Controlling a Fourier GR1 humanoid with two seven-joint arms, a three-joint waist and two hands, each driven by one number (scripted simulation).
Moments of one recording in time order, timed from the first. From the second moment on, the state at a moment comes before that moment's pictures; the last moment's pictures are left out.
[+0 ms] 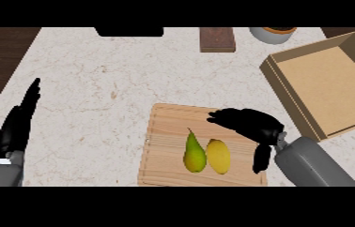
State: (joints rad) left arm -0.10 0.52 -0.04 -1.31 -0.03 0.26 0.07; right arm -0.38 -0.44 0.54 -1.32 0.67 0.44 -0.27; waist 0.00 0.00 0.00
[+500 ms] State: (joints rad) left arm -0.09 0.47 0.03 -1.32 -0.09 0.21 0.07; right arm -0.35 -0.34 0.49 -1.33 0.80 0.51 -0.25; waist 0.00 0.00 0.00
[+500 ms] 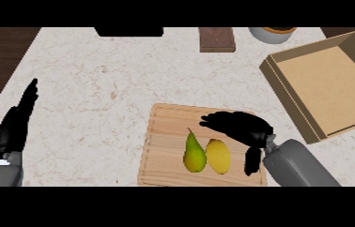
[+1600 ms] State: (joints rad) left arm -0.12 0.41 0.13 -1.32 -0.18 0.13 0.07; right arm -0.22 -0.22 0.50 -1.46 0.98 0.62 -0.22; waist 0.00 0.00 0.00
